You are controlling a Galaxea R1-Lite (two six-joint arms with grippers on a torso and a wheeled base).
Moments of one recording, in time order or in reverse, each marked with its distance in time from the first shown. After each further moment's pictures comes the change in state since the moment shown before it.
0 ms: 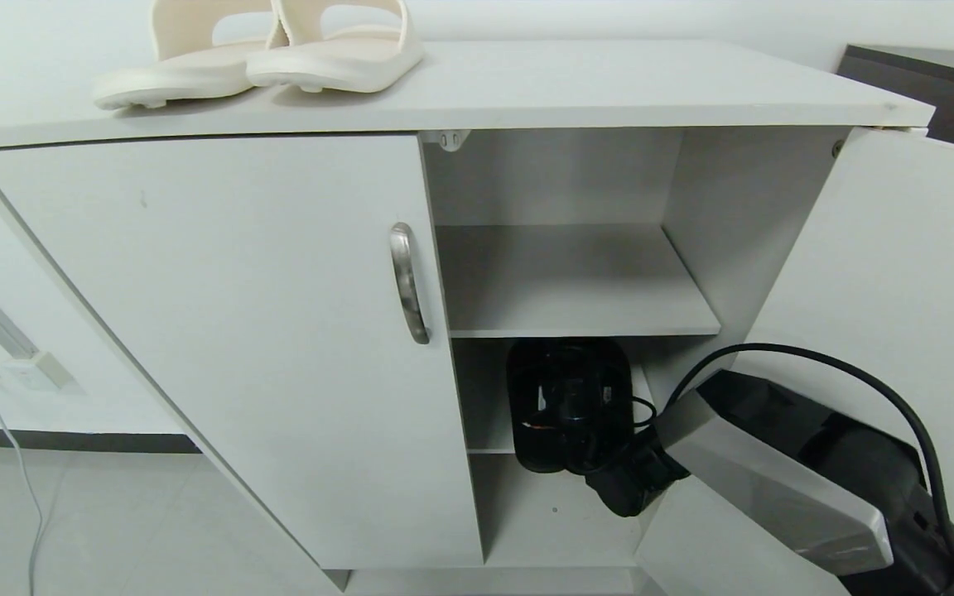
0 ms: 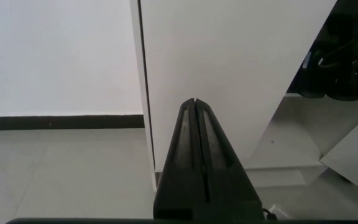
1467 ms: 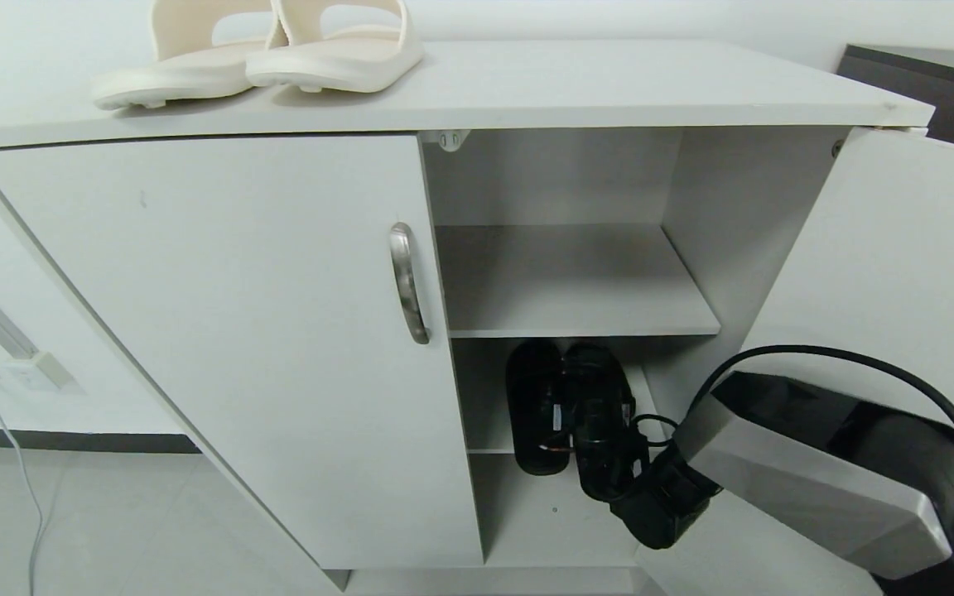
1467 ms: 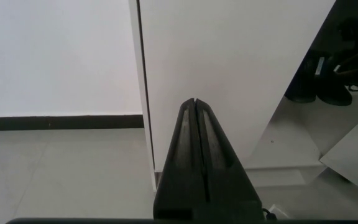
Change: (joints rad) left arm 0.000 0.000 0.000 0.000 0.000 0.000; right arm 0.018 -0.104 0.285 -0.148 -0.001 -0.001
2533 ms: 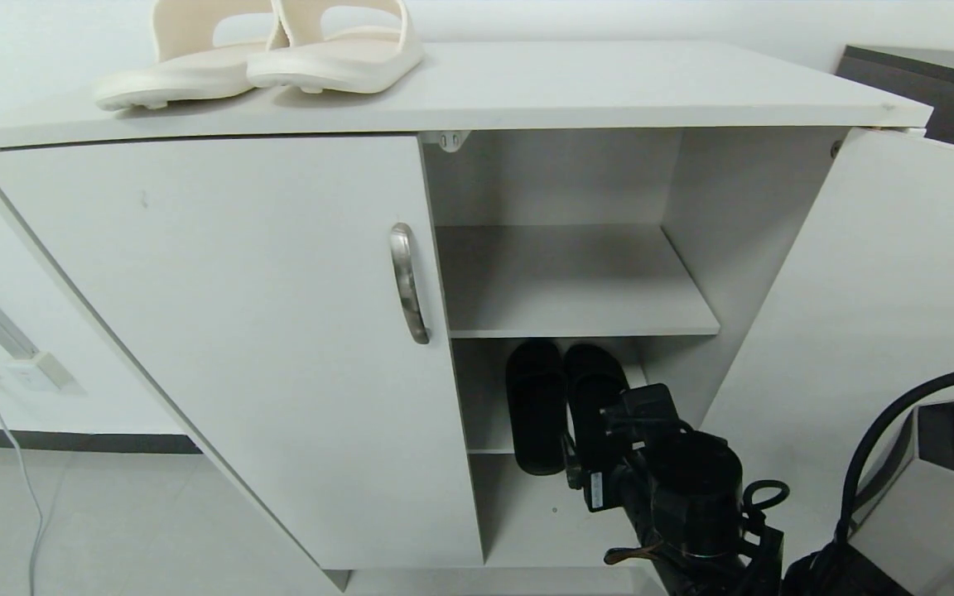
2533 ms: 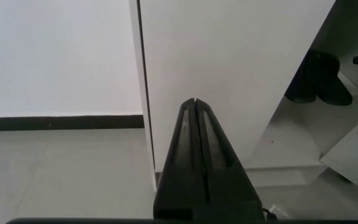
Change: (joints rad) left arm 0.000 0.000 0.000 0.000 -0.001 0.001; right arm 0.197 -0.413 0.651 -0.247 0.000 -0.061
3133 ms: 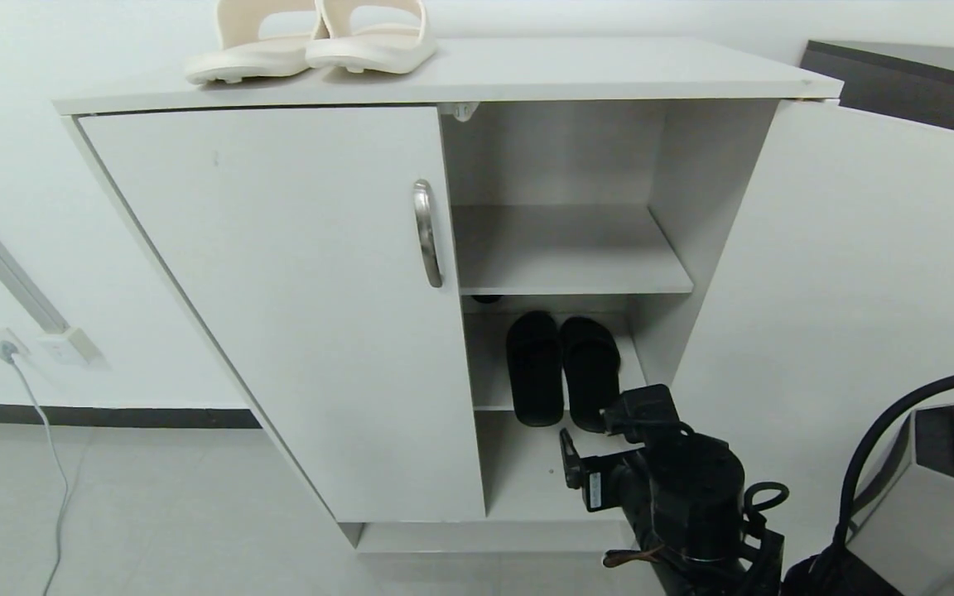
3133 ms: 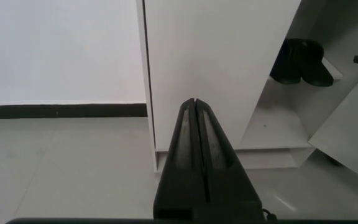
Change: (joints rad) left arm 0.000 0.000 0.000 0.000 0.000 0.000; right arm 0.000 0.006 0.003 -0.025 -0.004 0.000
